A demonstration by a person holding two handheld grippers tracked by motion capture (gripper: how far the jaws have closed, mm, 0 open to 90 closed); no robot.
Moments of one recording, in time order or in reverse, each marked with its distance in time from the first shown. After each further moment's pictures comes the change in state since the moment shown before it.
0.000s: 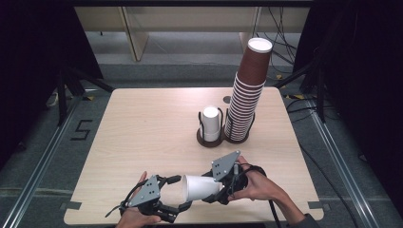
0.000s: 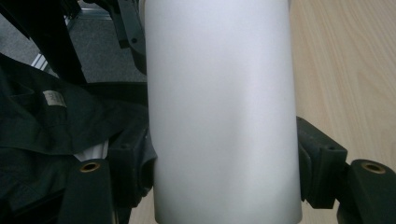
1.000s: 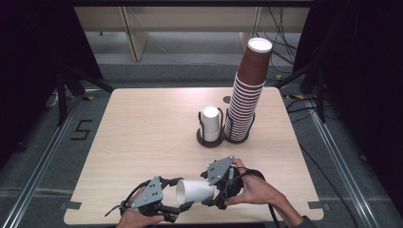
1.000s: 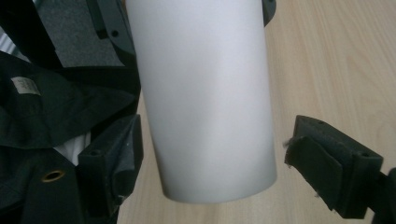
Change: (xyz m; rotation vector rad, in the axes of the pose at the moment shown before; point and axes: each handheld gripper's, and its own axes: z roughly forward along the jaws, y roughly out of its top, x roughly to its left) left arm -0.006 0.008 0.001 0.075 0.010 0.037; right arm 0.008 0.007 0.007 0.103 -0.092 -0.025
